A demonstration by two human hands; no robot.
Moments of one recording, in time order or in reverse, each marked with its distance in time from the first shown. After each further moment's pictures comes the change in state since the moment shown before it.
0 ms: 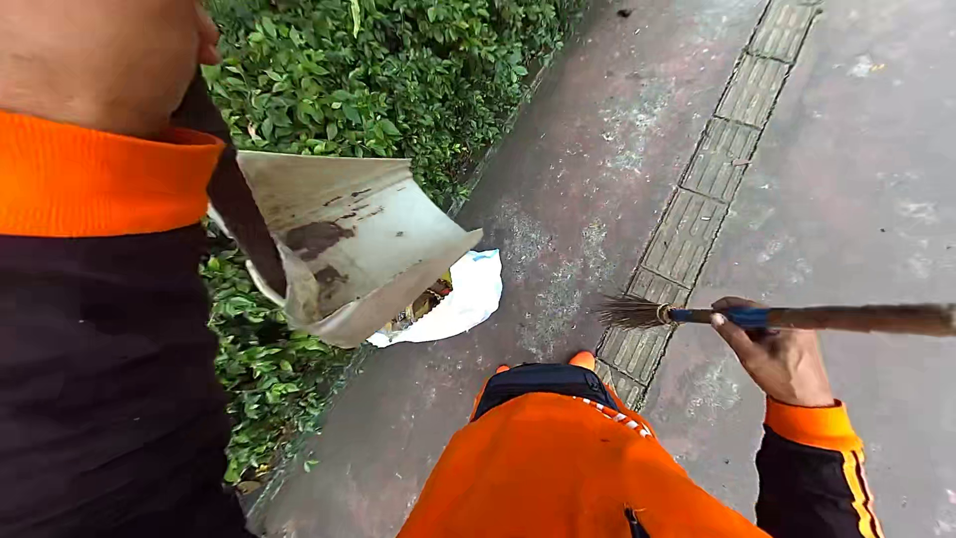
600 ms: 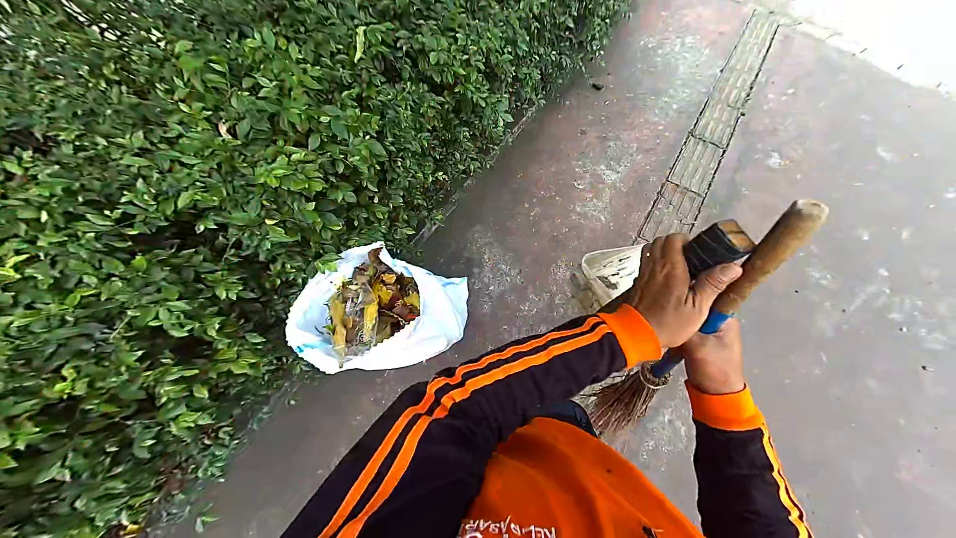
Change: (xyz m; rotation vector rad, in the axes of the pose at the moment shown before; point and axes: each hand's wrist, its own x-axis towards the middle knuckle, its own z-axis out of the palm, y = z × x) left_hand -0.207 0.270 0.258 -1.084 -0.571 0.147; right_hand 0.054 -0.065 0.030 0.545 0.165 0.061
